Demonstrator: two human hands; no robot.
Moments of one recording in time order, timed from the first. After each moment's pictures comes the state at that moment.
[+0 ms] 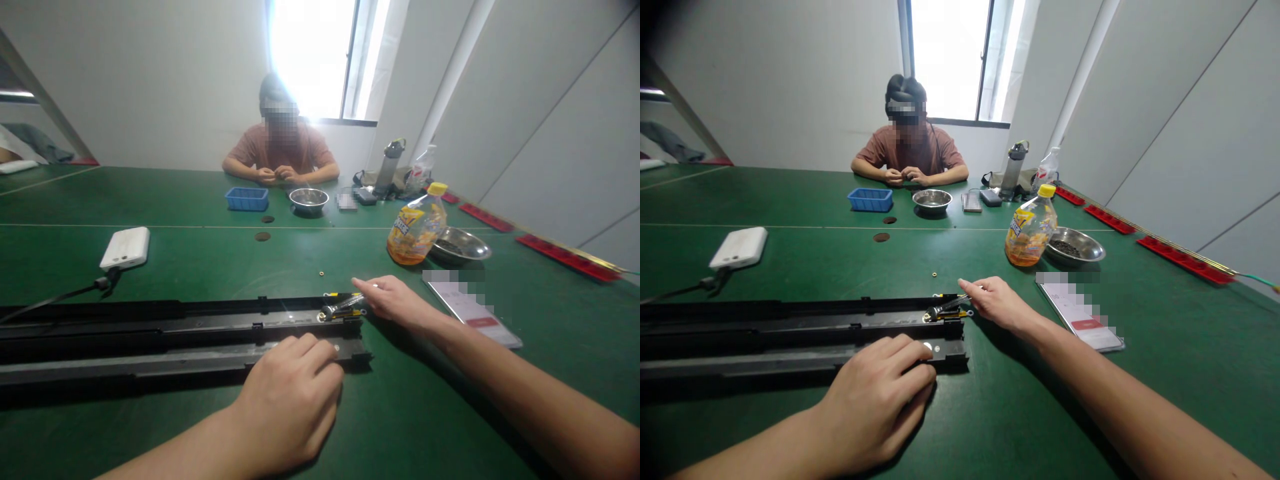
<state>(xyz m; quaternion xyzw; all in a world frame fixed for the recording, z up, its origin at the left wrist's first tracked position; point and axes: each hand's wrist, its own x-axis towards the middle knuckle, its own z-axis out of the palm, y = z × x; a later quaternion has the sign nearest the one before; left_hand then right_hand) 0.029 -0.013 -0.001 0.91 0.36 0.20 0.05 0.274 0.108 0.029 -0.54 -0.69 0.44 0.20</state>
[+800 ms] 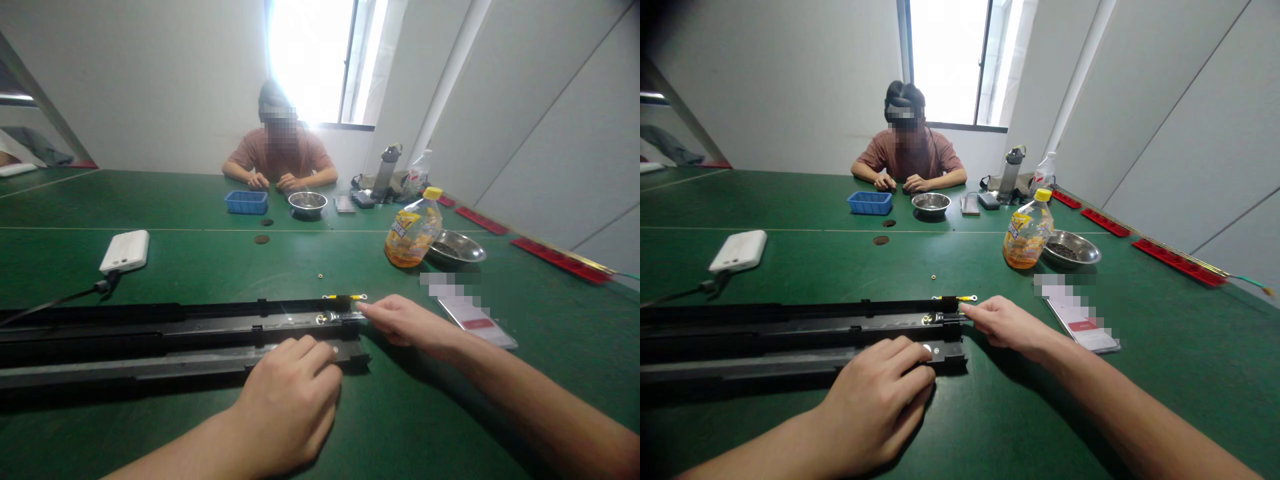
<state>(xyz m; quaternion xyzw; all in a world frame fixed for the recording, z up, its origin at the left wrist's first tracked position) 0.030 -0.013 0.000 0.91 0.35 0.20 0.05 0.287 0.082 0.033 -0.50 -0.61 0.60 0.14</state>
